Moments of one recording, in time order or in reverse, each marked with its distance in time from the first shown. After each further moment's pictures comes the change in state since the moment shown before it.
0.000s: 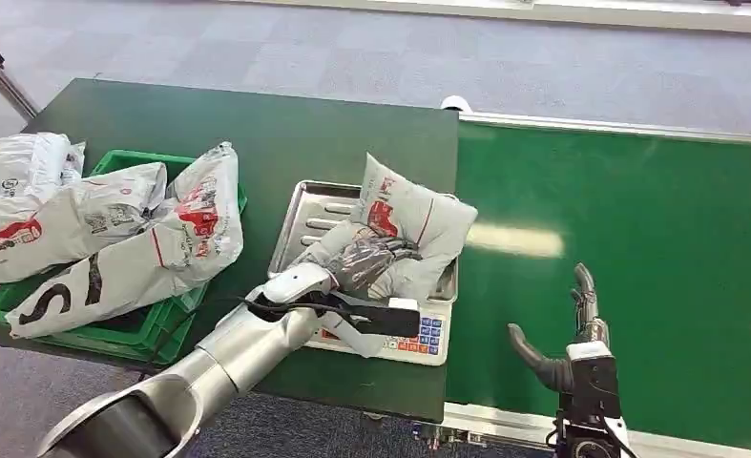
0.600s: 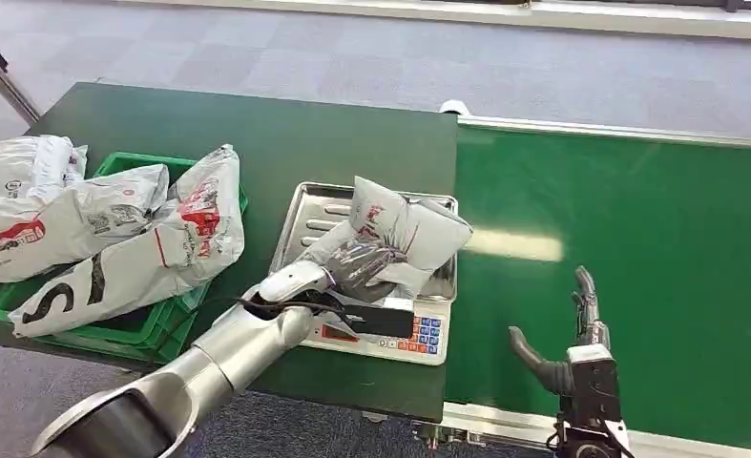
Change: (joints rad) left arm 0.010 0.026 -0.016 -0.042 0.051 0.043 -0.060; right arm 0.012 0.001 -0.001 -0.010 0.001 0.000 0.003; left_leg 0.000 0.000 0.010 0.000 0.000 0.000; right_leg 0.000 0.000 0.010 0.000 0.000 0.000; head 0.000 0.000
